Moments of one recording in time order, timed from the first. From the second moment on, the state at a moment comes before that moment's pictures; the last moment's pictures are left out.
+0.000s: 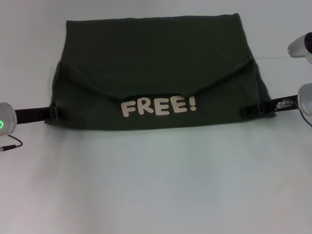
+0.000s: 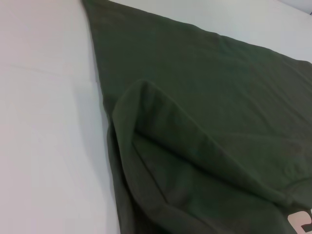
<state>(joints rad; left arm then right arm) -0.70 -2.04 0.58 0.52 2.33 0.91 -2.10 0.79 1.96 -0.94 -0.46 -2.38 -0.81 2.26</state>
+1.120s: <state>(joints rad) -0.70 -2.04 0.58 0.52 2.33 0.90 -2.10 0.77 1.96 -0.94 -0.47 -2.38 -0.83 2.26</state>
